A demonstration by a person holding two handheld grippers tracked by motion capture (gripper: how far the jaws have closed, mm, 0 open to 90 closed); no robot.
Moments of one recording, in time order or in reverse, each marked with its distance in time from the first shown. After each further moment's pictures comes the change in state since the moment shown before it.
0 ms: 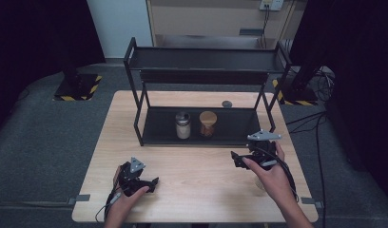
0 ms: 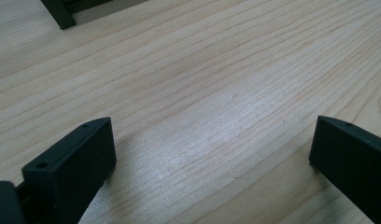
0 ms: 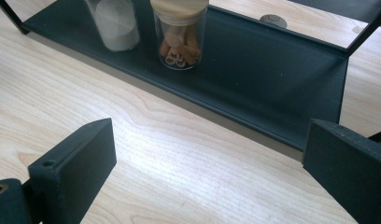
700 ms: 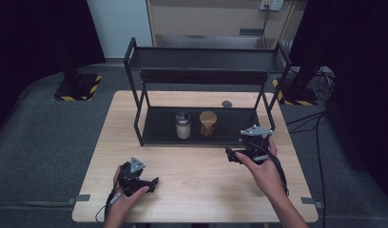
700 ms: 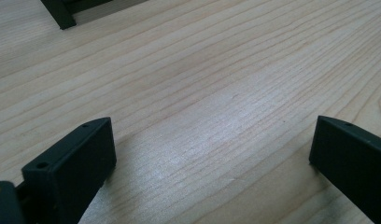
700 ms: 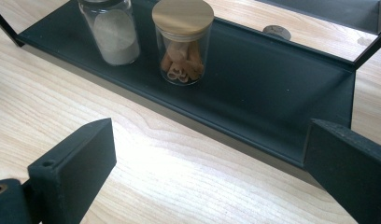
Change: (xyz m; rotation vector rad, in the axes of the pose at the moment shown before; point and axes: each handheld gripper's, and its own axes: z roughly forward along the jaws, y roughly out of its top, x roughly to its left) left arm 0.000 0.000 0.000 0.000 0.000 0.000; right arm 0.009 0.011 0.018 -0.016 -0.011 0.000
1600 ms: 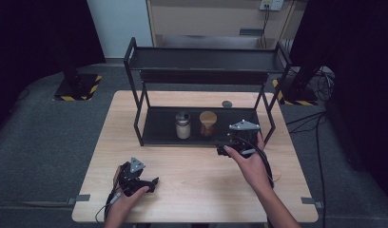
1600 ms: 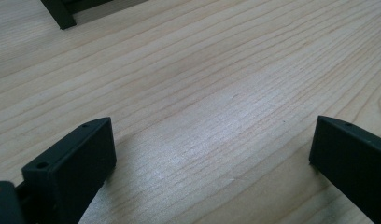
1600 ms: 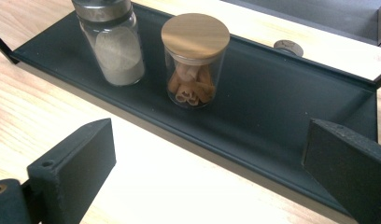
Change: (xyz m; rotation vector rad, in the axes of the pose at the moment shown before) left arm 0.000 0.000 0.000 0.000 0.000 0.000; right arm 0.016 0.012 0.031 -0.025 -0.008 -0.004
